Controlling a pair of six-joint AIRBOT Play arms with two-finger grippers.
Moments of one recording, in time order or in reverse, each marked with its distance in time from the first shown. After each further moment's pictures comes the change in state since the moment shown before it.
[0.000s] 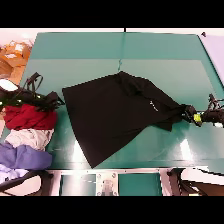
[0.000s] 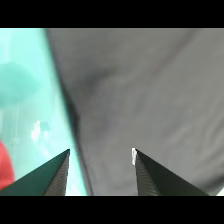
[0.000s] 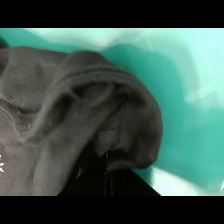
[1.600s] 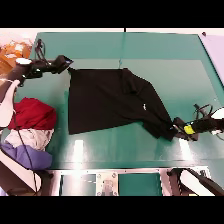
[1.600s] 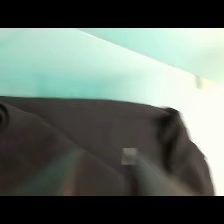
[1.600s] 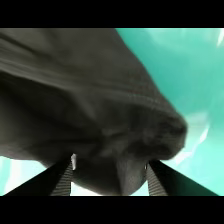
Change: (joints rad) left arm -0.023 -0.606 0.729 -0.549 0.158 0.368; right arm 0.251 0.383 -0.150 -0.335 0.280 0.512
